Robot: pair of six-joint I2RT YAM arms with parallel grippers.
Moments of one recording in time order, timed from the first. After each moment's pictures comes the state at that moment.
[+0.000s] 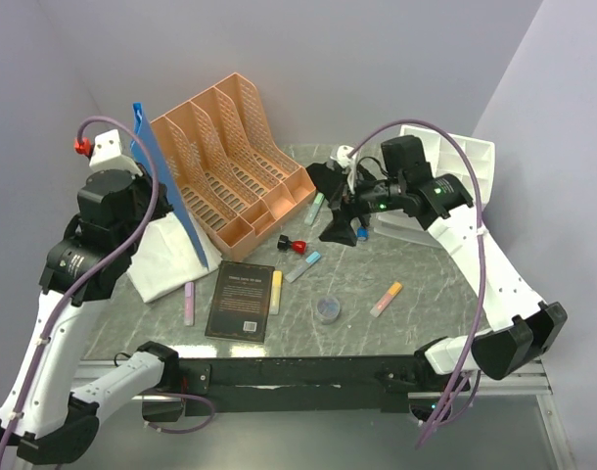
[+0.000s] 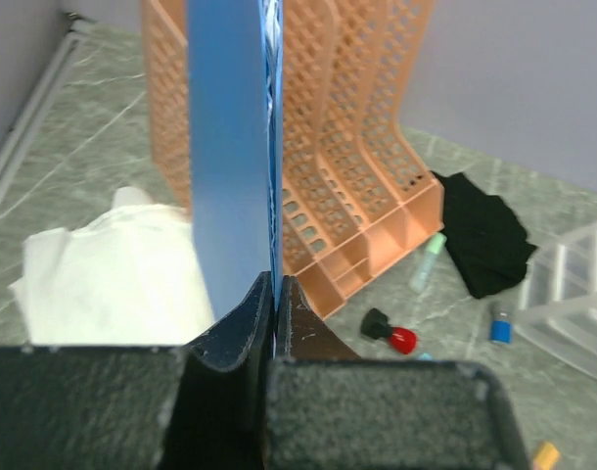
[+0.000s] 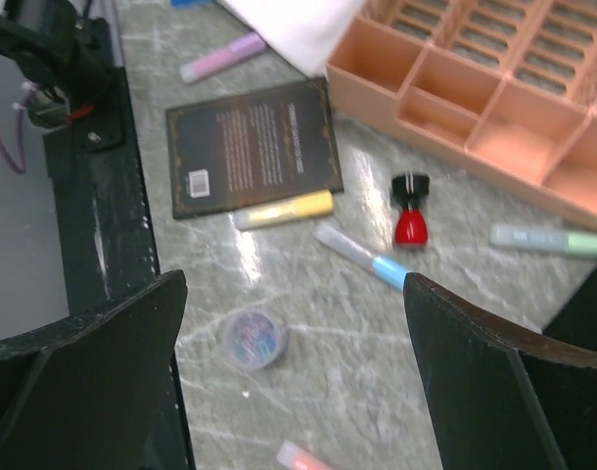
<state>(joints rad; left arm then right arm) -0.36 0.92 1.41 -0.79 -0.42 -0.46 0.42 1.34 1.49 -0.87 -0.80 -0.43</state>
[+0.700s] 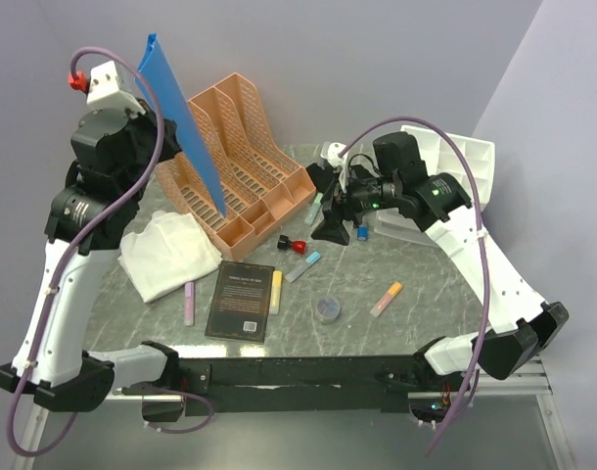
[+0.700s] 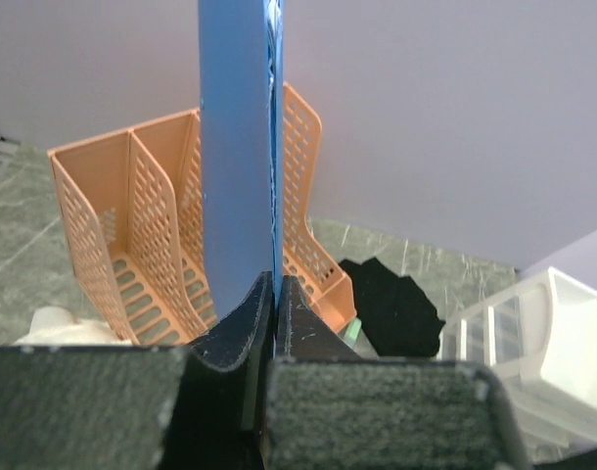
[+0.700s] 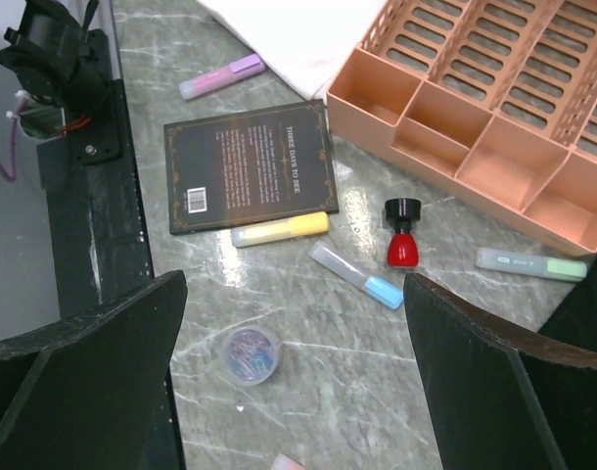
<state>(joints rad) -0.37 1.20 1.78 -0.68 -0.34 -0.44 0.52 1.37 1.59 -0.87 -0.73 -0.40</state>
